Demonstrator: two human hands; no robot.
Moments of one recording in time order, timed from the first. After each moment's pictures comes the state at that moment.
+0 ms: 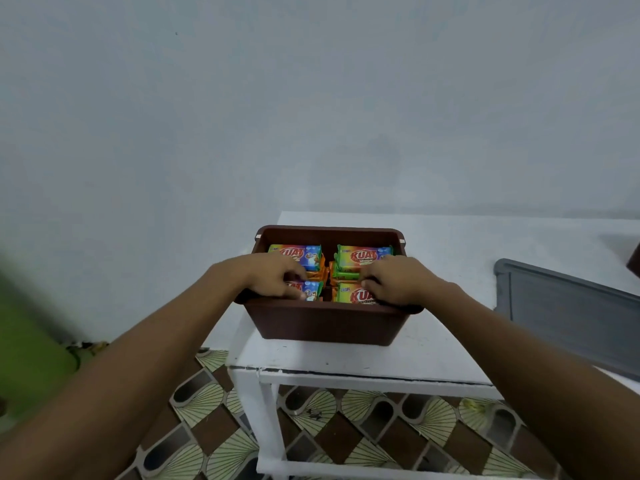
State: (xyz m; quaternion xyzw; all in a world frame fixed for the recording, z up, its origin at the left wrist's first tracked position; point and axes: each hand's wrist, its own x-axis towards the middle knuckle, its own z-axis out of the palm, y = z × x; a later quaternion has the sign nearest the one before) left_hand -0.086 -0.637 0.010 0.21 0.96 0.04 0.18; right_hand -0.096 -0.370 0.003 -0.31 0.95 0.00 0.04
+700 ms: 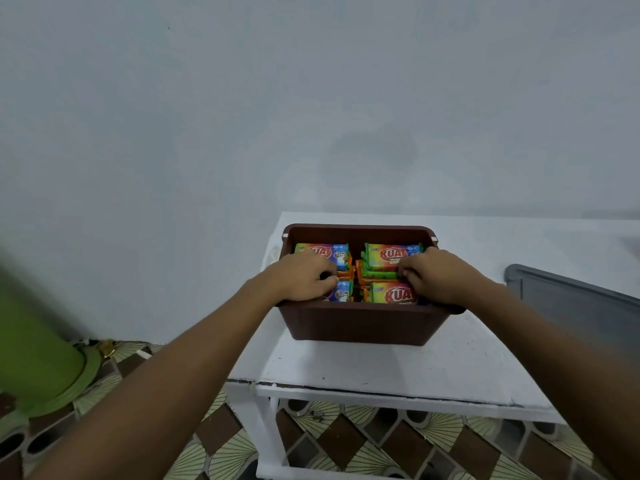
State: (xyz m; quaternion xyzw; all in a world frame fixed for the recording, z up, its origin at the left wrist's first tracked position) left_hand -0.106 -0.581 -0.001 0.24 0.96 0.10 0.05; right_hand -0.133 -0.308 0.000 -0.26 0.96 -0.03 0.03
